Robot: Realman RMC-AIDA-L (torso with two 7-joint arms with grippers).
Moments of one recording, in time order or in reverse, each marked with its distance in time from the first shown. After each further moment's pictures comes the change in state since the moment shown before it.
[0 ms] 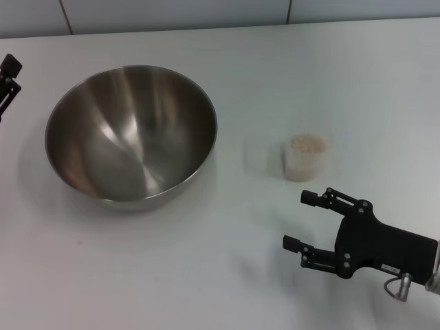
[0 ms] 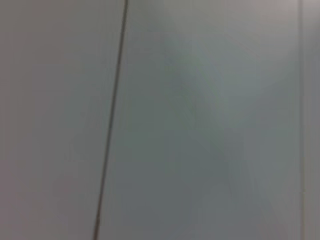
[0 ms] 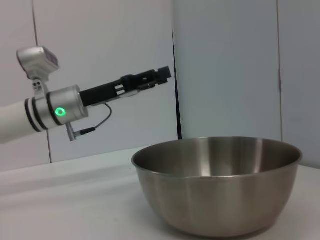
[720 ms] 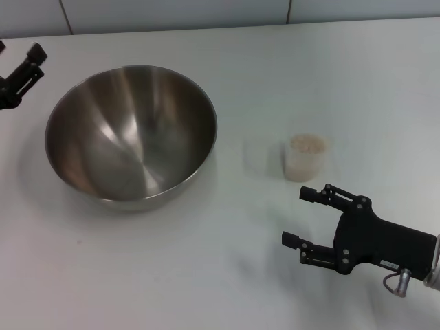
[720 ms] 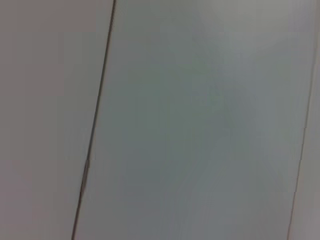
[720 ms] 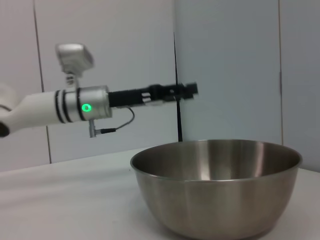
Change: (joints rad) left arm -0.094 0.006 0.103 0.095 0.009 -0.157 -0.164; right arm 0.012 -0.002 0.001 0.000 0.001 0.002 0.000
